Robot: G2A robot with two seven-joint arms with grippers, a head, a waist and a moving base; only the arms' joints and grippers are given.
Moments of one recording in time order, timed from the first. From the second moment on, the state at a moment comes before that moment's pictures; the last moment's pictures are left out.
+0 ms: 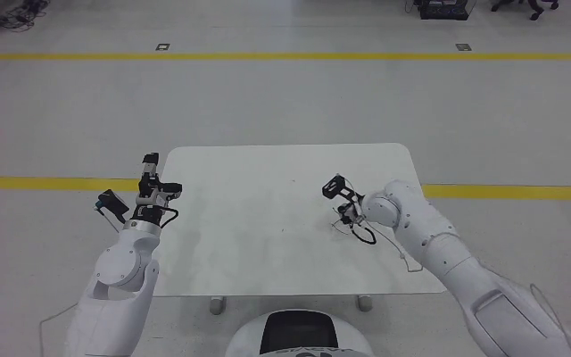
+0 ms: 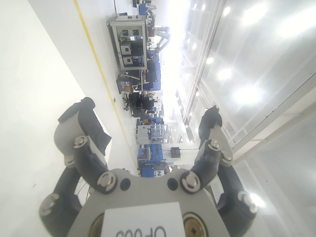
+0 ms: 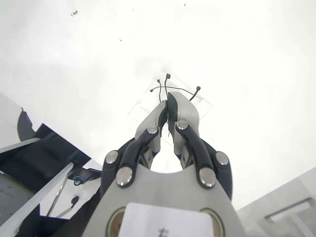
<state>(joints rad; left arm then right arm) 1.73 -1.15 -1.60 -1.80 -0.42 0.00 0.00 -0.95 -1.14 0.77 -1.12 -0.87 -0.34 0.89</state>
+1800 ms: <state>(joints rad) 1.73 -1.15 -1.60 -1.80 -0.42 0.00 0.00 -1.15 -0.94 1.10 -1.20 0.42 -0.34 1.36</state>
